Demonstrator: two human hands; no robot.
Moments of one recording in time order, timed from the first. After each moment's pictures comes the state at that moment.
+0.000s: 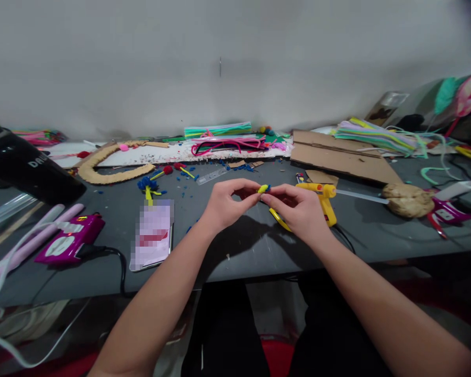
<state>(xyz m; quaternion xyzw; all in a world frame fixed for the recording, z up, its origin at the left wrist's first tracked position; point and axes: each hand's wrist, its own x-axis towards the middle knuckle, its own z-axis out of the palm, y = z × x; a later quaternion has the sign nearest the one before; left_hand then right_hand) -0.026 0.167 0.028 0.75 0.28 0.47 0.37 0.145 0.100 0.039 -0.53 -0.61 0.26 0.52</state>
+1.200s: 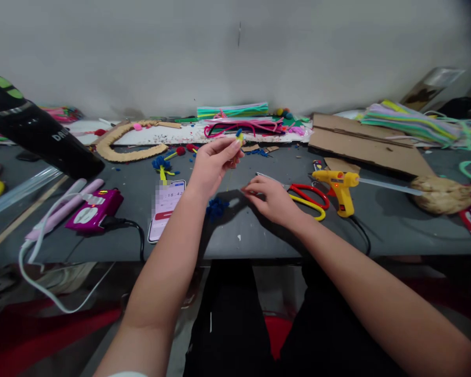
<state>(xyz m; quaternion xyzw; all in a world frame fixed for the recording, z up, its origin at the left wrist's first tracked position) -0.065 0.204 0.039 0.54 0.32 0.56 0.54 0.106 0.134 0.003 -0.46 -0.82 0.16 0.32</state>
